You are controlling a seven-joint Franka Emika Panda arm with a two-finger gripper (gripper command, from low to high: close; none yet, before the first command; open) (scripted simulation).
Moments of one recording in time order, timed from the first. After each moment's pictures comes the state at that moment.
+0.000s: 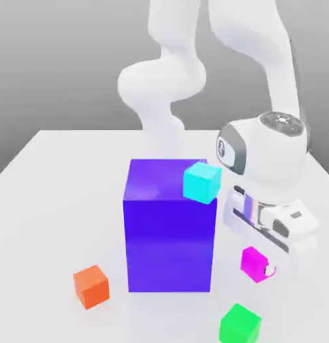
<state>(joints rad) 0.73 0.14 -0.24 -2.69 0.11 2.82 -0.92</state>
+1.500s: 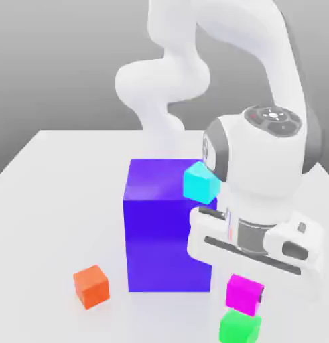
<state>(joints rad) 0.48 0.33 -0.20 -2.39 0.15 2.71 -1.67</state>
